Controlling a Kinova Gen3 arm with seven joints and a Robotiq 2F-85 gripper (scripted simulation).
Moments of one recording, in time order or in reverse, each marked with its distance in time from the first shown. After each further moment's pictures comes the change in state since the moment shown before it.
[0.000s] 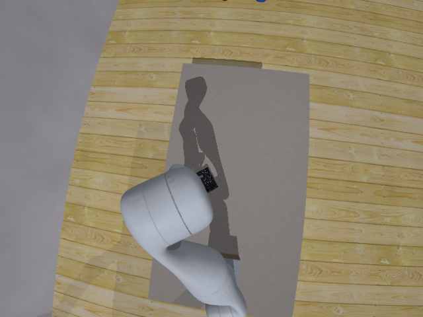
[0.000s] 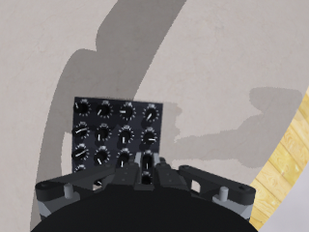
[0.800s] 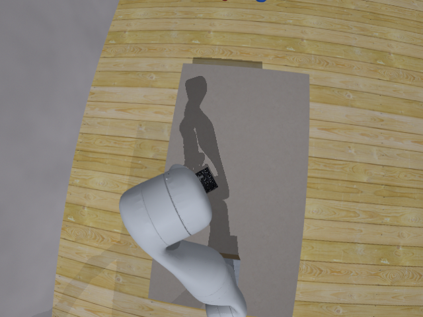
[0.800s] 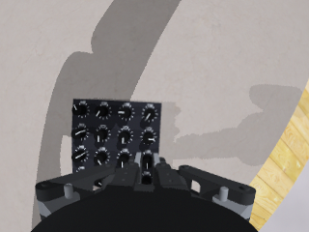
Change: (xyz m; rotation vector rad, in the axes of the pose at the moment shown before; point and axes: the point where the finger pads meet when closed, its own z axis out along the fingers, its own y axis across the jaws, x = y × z) arm 0.000 0.000 0.000 0.001 0.000 0.028
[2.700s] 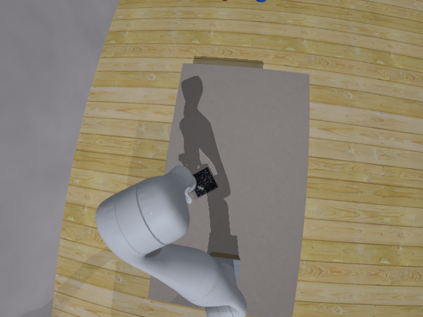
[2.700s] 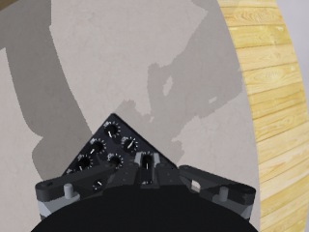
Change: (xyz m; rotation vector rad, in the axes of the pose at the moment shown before) arm 0.000 0.000 0.000 0.002 -0.001 0.906
